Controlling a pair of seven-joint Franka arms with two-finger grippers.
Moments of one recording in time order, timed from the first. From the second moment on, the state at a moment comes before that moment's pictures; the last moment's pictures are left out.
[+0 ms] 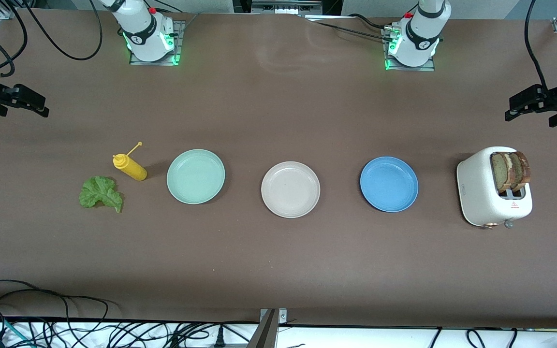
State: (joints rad) left arm 0.10 0.07 -0.07 -1.46 -0.02 1.45 0.13; right arm 0.01 -0.05 -0.07 -1.72 -0.03 1.62 -0.05
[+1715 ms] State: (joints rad) left arm 0.10 0.08 -0.06 -1.48 -0.02 1.46 0.13; right arm 0.01 -0.05 -0.07 -1.72 -0.03 1.62 -0.05
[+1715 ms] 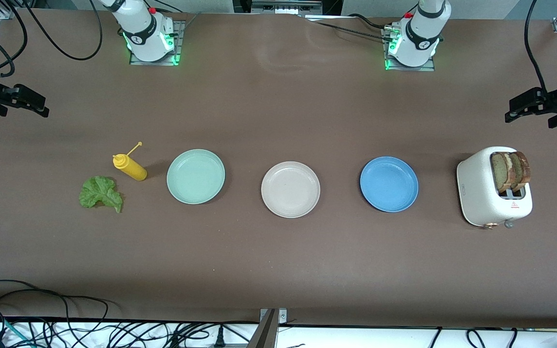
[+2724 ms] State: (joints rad) left arm 0.16 0.08 -0.06 -1.58 -0.02 1.59 0.13; right arm 0.01 -0.05 -0.07 -1.72 -0.03 1.63 -0.05
